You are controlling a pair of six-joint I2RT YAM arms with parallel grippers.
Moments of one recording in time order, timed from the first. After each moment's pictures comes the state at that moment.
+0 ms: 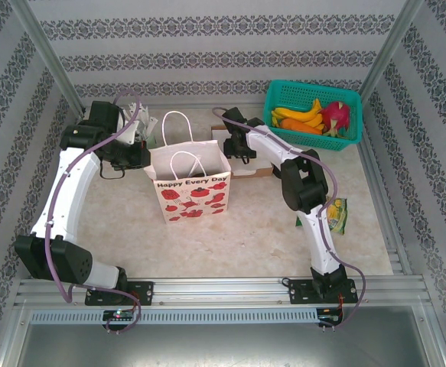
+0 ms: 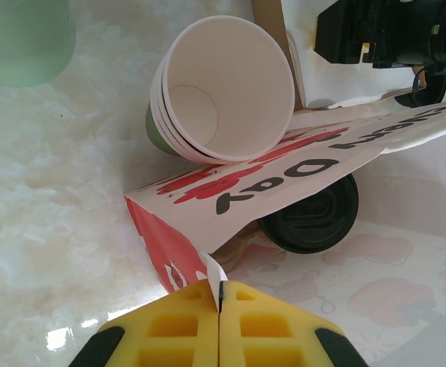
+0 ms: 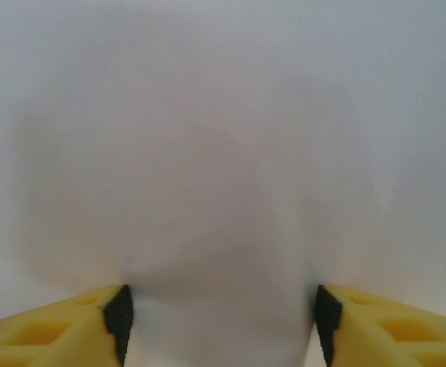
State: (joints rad) left arm -0.06 1.43 1.56 -1.25 0.38 -0.14; right arm 0.48 2.34 1.98 -0.86 0.13 0.45
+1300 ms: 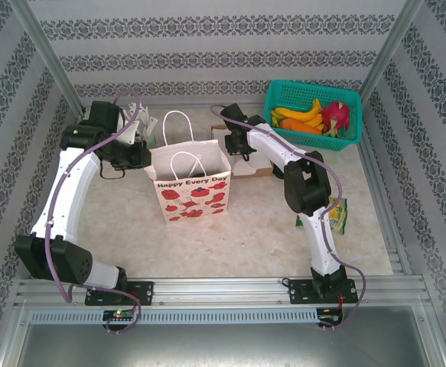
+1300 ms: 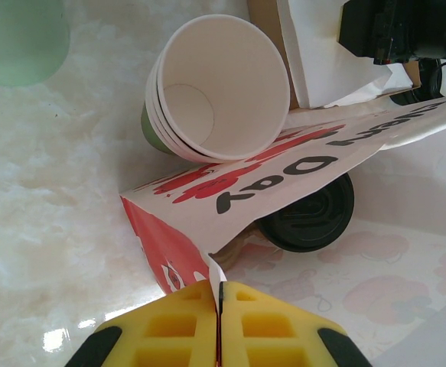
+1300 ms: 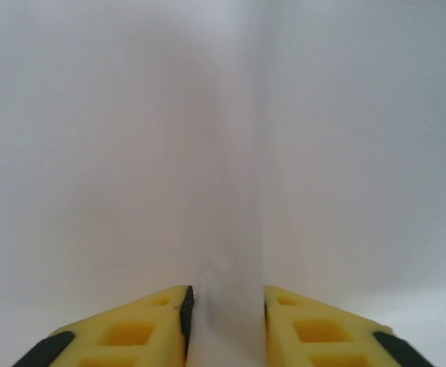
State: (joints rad) left arm -0.06 1.43 1.56 -1.25 0.39 -0.14; right arm 0.49 2.28 1.98 -0.86 0.17 0.39
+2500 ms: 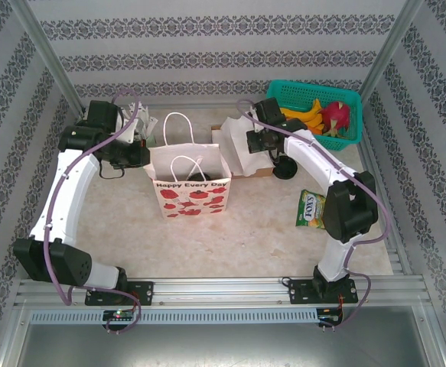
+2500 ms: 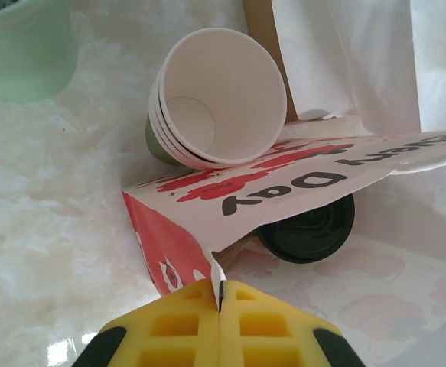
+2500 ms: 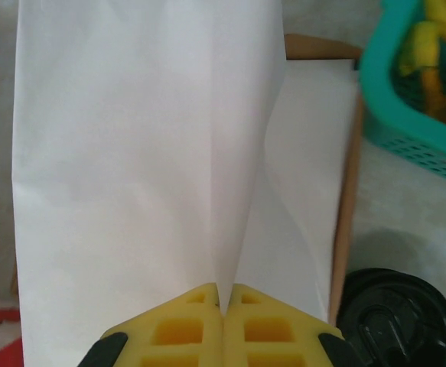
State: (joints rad) left arm -0.06 1.41 1.56 -1.22 0.38 -0.14; right arm 0.39 1.82 1.58 -0.70 -0.01 0.13
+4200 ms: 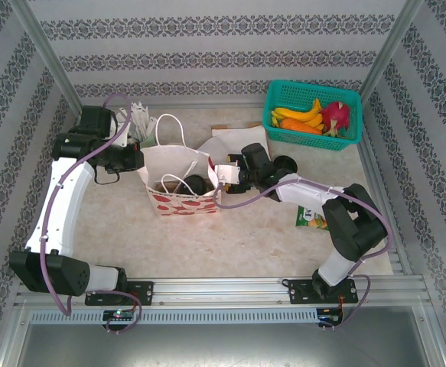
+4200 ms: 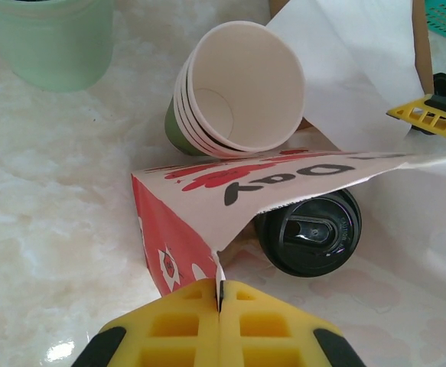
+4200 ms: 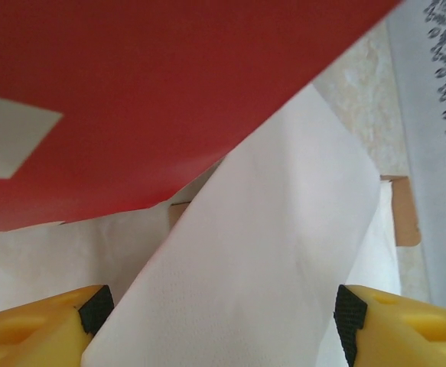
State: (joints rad) left arm -0.03 1.35 1.51 -1.22 0.34 -0.17; right arm 0.57 1.67 0.97 0.01 -0.18 -1.03
